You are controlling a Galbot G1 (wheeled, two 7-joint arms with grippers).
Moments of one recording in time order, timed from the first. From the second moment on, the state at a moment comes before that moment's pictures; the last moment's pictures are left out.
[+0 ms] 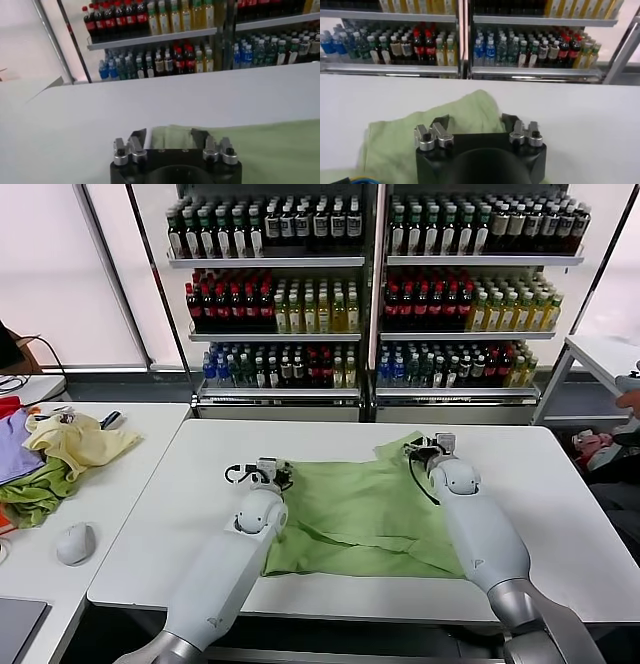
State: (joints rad) left arm 0.57 -1.40 -0.03 -1.18 -0.44 0.57 -0.43; right arm -0.34 1.33 0.22 0.80 0.40 -0.46 0.02
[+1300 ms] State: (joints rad) left arm 0.86 -1.20 -0.09 -1.72 -0.60 0.46 -0.40; right arm -0.86 1.13 0.41 1.62 0.54 -0.44 0.04
